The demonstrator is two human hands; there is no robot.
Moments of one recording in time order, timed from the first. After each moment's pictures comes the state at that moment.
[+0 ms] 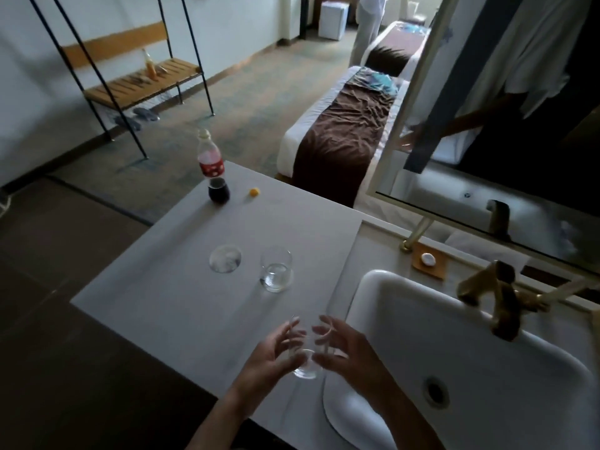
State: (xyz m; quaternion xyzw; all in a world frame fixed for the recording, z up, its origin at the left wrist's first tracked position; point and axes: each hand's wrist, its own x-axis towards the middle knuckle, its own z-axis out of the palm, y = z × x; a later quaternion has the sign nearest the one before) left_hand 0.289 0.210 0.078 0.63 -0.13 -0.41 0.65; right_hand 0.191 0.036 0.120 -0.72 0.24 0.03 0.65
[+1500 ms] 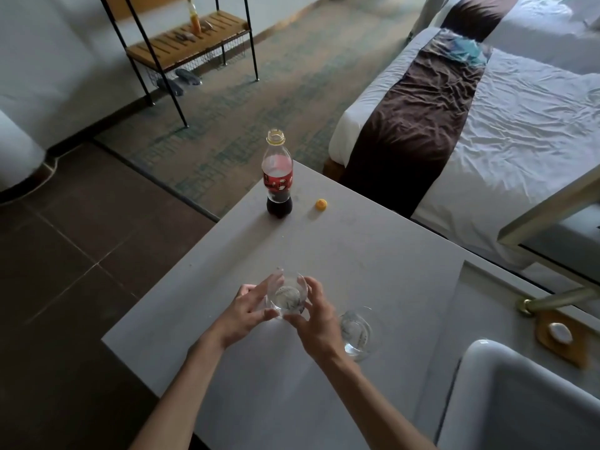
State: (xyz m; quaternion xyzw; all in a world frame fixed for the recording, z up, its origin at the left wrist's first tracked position) left_hand 0.584 0.283 0.021 0.79 -0.23 -0.34 0.45; right_hand 0.489 0.121 0.027 -0.80 0.22 -0.03 0.57
